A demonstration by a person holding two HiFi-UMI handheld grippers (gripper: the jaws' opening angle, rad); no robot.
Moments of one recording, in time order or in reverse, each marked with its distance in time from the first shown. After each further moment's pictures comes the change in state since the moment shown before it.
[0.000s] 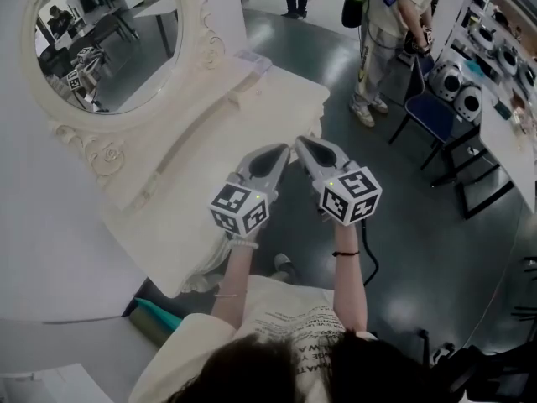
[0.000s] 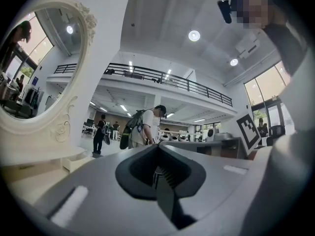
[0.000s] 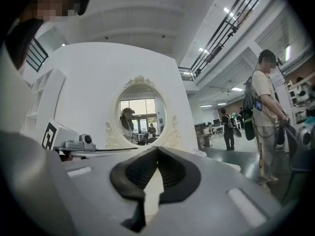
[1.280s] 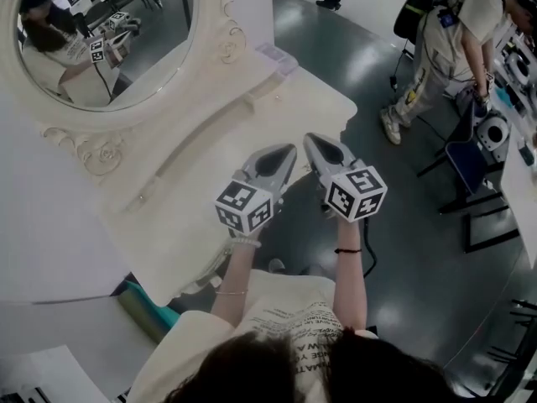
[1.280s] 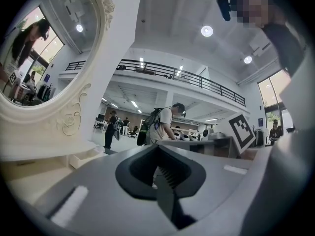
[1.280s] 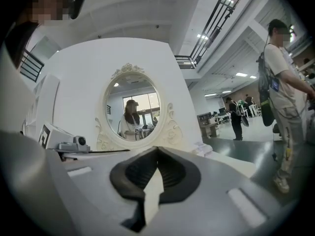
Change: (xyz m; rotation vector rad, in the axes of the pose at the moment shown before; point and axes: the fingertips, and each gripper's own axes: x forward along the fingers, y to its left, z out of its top) left arm 0.070 0.107 -0.031 -0.064 0.035 0.110; right arm 0.115 -0.086 -0.030 0.072 0.084 0.080
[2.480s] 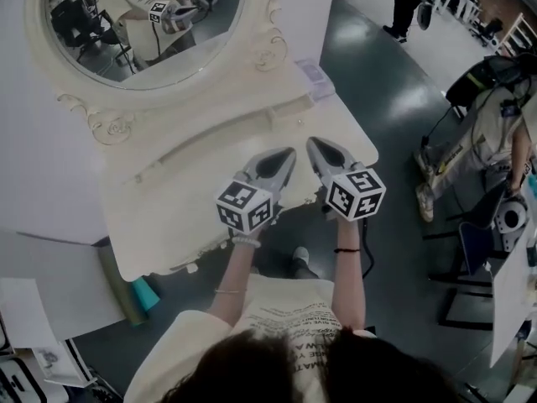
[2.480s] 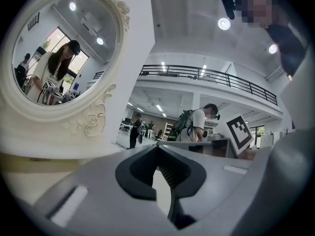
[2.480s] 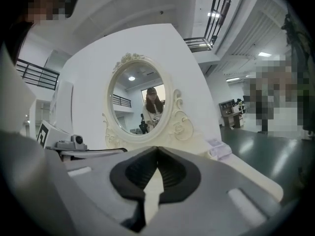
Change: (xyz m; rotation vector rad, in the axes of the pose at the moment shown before) left arm 0.058 0.081 0.002 -0.058 -0.044 0.328; right arm 0.096 -0.064 0.003 -0.005 0.137 0.284
